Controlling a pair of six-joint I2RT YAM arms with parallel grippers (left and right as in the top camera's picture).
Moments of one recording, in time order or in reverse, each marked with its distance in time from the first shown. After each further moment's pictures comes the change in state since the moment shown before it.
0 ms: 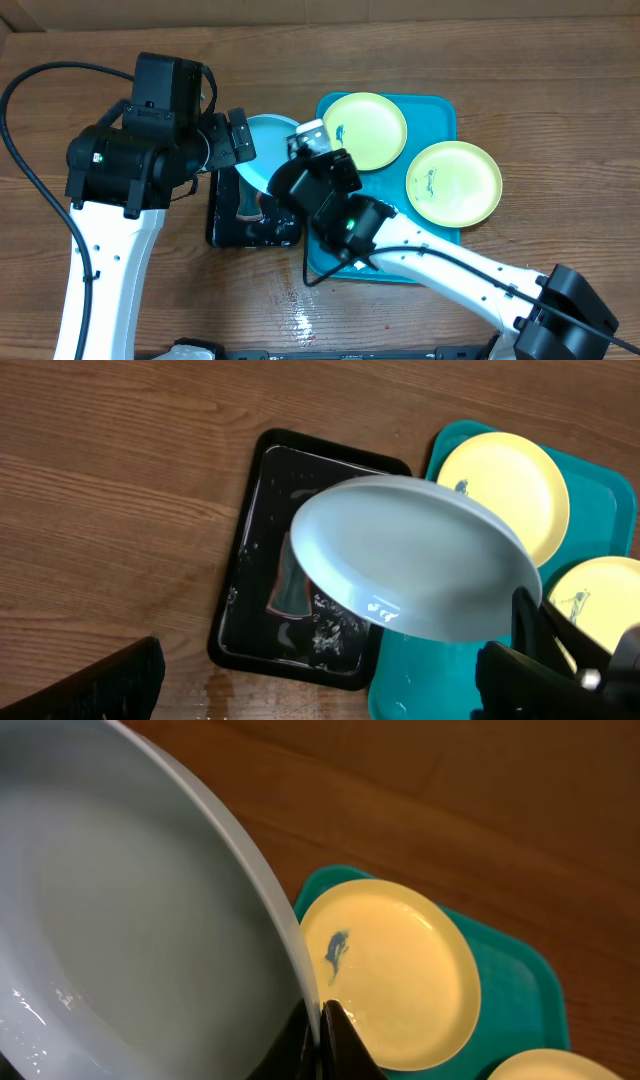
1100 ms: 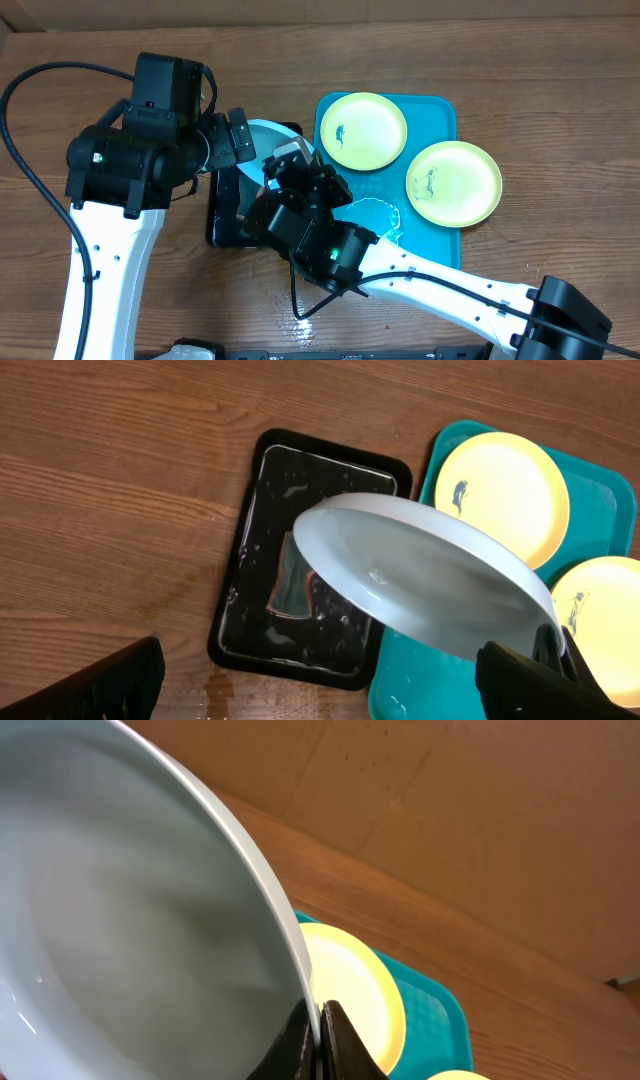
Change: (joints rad) left arm 0.000 0.000 0.000 0.000 0.000 0.000; right arm 0.131 0.000 0.000 0.038 0.294 -0.103
